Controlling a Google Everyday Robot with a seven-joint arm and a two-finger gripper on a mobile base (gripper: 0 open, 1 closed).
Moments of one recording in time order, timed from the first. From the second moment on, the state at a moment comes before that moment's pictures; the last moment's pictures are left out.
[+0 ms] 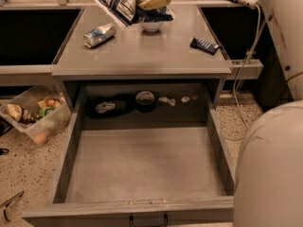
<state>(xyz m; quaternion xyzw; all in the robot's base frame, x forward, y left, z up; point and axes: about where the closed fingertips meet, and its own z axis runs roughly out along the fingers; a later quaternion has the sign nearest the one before) 0.707 0.002 1.043 -0.72 0.50 0.07 0.47</state>
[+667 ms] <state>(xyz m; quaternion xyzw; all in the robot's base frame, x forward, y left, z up) 0.746 0.001 0.973 -0.70 0.55 0.09 0.45</state>
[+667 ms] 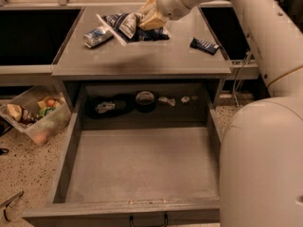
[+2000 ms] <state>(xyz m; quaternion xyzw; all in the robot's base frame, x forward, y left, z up) 0.771 0.006 0.885 -0.65 0.62 0.13 0.42</state>
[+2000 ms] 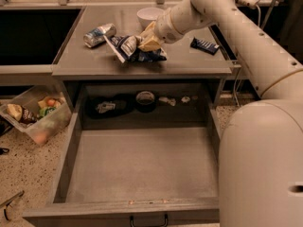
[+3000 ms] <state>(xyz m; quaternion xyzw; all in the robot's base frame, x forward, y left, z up) 0.771 0.006 0.885 -0.65 0.62 0.13 0.42</state>
